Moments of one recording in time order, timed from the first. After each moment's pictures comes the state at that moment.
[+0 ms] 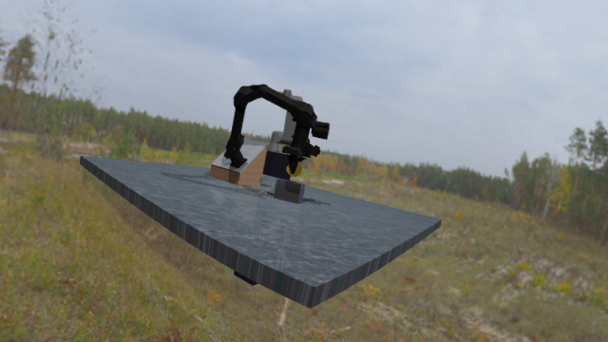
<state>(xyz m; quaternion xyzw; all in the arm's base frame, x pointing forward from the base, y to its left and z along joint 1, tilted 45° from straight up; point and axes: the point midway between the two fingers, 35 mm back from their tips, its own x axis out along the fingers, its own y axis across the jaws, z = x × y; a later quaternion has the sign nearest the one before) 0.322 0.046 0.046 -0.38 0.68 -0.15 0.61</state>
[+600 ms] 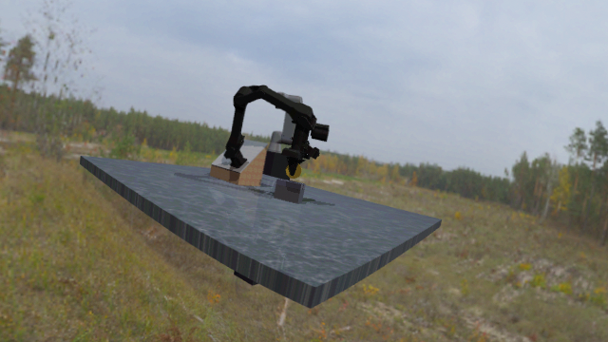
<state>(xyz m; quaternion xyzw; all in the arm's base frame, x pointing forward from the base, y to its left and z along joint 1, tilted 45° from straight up) 0.321 0.040 0.041 -0.38 0.68 -0.14 0.61</state>
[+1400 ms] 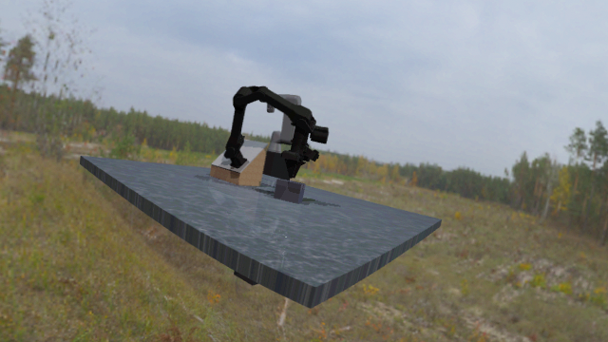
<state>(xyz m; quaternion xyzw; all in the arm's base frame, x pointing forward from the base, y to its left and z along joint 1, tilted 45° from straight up) 0.322 0.033 0.035 -0.38 0.68 -0.15 0.61</state>
